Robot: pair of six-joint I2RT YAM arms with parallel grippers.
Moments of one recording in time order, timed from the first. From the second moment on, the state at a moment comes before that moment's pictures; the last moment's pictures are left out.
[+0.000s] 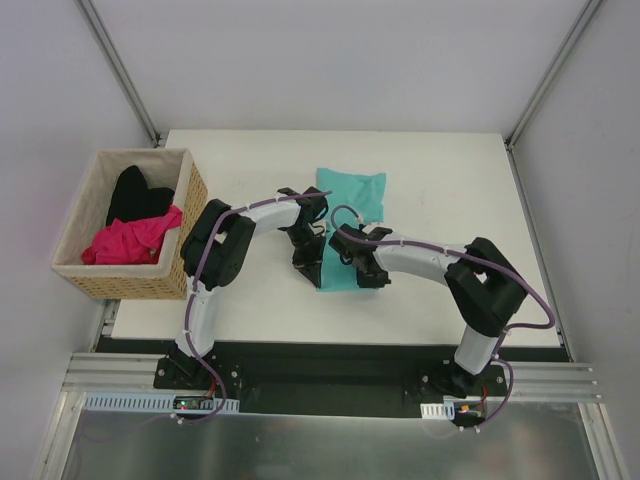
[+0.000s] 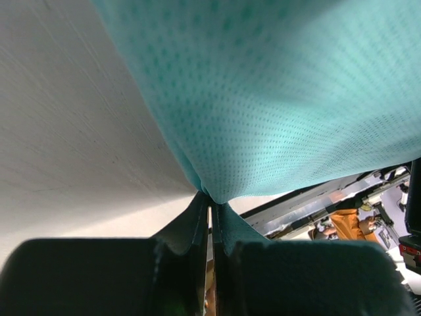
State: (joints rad) left arm -0.60 2.13 1.47 -0.94 0.49 -0.49; right arm 0.85 1.76 1.10 -0.80 0.43 0.81
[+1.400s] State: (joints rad) left arm -0.66 1.82 1.35 -0.99 0.38 -0.55; right arm 1.05 1.52 1.10 -1.02 0.50 1.02
